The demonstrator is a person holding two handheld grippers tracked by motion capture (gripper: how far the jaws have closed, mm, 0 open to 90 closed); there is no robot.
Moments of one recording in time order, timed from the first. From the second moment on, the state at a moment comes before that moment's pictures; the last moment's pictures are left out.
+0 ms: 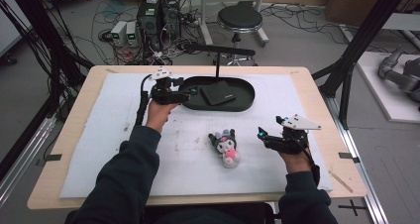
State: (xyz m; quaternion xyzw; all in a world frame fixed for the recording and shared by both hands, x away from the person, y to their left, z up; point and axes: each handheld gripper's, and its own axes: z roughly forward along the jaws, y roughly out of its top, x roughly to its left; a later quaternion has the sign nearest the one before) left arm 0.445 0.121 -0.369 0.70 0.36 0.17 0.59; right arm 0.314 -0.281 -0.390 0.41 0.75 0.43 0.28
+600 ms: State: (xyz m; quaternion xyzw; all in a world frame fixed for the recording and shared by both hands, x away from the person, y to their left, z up) left arm 0.361 0.202 -0.388 0.68 0.39 0.25 0.57; right arm 0.318 -0.276 -0.392 0.40 0.76 0.43 0.28
